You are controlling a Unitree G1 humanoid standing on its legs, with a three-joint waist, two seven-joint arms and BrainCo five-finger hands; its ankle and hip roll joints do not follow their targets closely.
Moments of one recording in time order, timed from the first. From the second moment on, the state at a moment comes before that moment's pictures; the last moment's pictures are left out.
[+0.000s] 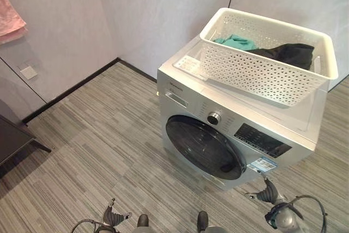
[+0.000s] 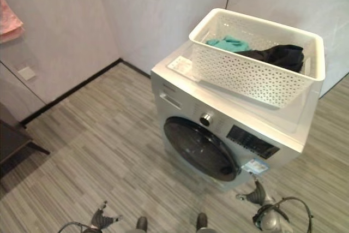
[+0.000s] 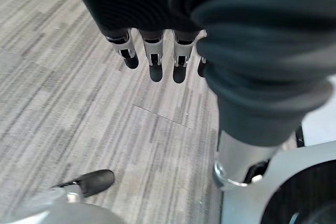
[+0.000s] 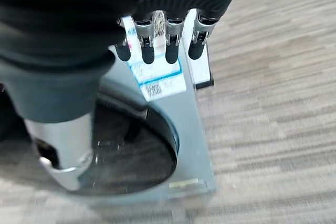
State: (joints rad) left arm 0.17 0.26 -0.21 0.92 0.05 -0.13 0.31; right arm 0.21 -0.51 0.07 0.41 -0.40 0.04 -0.22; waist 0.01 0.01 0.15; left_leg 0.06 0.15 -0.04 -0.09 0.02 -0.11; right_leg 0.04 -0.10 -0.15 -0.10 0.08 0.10
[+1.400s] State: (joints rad) left arm 0.08 0.24 -0.26 0.72 -0.04 -0.17 0.41; right arm -0.35 -0.42 0.35 0.68 -0.20 0.07 -0.57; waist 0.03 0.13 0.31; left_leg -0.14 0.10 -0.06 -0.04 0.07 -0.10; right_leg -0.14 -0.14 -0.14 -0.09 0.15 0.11
